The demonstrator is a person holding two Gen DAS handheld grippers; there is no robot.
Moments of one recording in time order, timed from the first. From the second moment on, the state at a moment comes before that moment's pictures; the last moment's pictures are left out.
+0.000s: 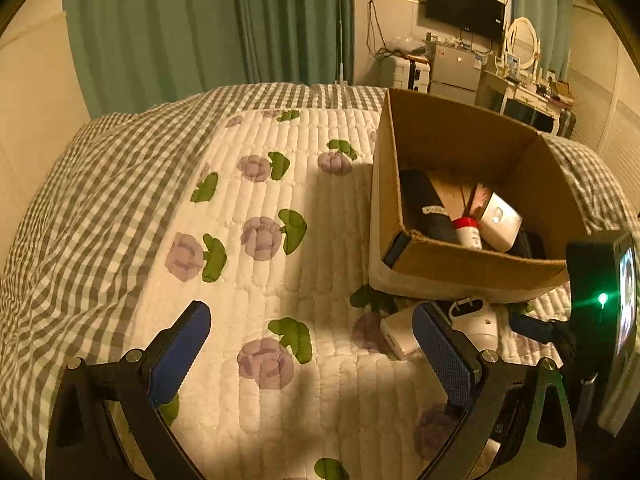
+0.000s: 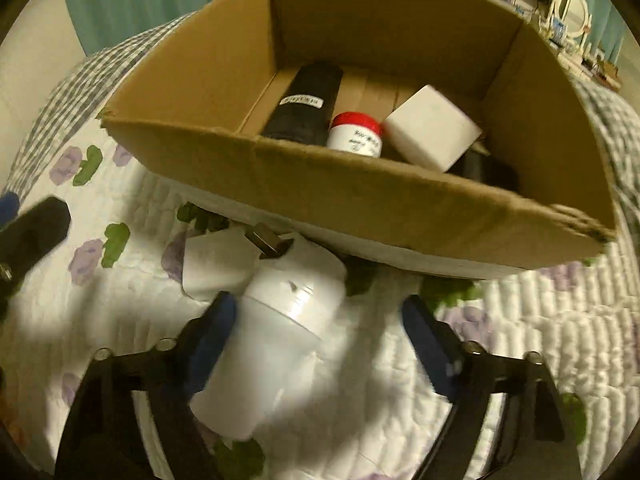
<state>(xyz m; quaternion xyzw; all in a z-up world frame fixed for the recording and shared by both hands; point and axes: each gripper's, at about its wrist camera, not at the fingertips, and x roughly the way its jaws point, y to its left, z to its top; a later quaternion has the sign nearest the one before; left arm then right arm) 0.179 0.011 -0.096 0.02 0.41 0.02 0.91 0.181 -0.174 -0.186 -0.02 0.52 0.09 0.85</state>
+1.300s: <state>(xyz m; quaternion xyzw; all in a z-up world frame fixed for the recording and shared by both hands) 0.222 -0.065 -0.179 0.04 0.49 -0.07 0.87 0.169 -0.236 -0.174 0.02 0.52 0.06 0.85</state>
